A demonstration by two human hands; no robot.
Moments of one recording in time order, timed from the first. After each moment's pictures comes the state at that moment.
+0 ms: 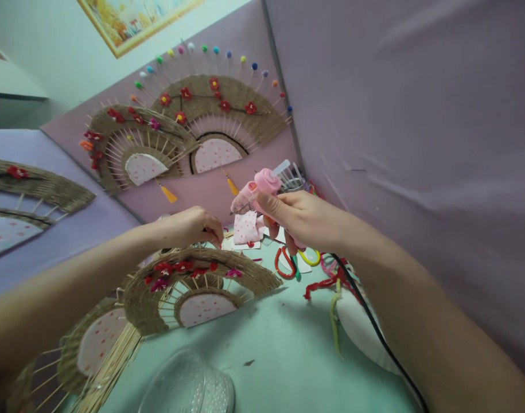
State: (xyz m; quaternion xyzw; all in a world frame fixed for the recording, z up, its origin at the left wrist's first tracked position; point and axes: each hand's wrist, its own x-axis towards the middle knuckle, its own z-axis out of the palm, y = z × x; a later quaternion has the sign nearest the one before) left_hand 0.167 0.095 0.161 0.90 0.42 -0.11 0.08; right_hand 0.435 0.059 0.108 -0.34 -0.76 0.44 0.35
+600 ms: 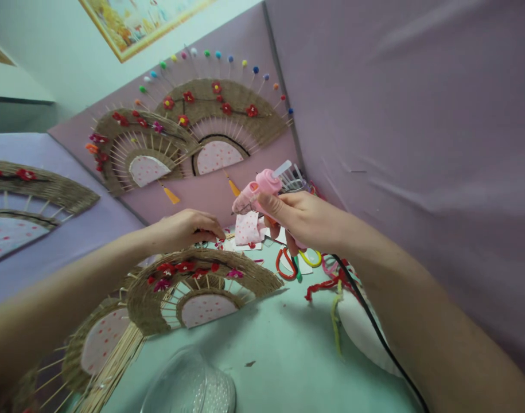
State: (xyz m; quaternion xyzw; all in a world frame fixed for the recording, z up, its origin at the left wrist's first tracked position) left_hand 0.160 0.080 0.169 0.93 0.37 -0.06 0.06; right_hand 0.435 0.057 0.111 -0.35 -0.75 0.44 0.35
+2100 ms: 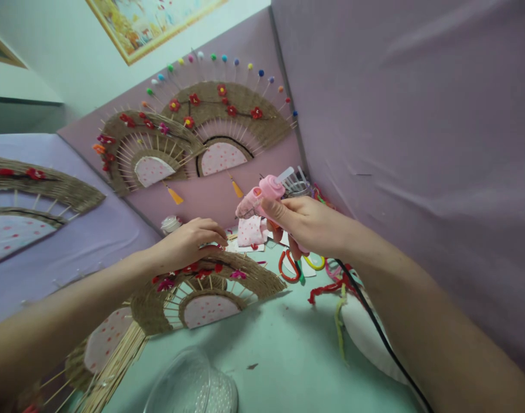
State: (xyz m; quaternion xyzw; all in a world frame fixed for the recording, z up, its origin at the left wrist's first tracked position) left_hand 0.150 0.063 0.144 0.93 0.36 -0.04 -0.07; right_hand 0.430 0.057 0.111 -0.34 -0.75 0.46 0.35
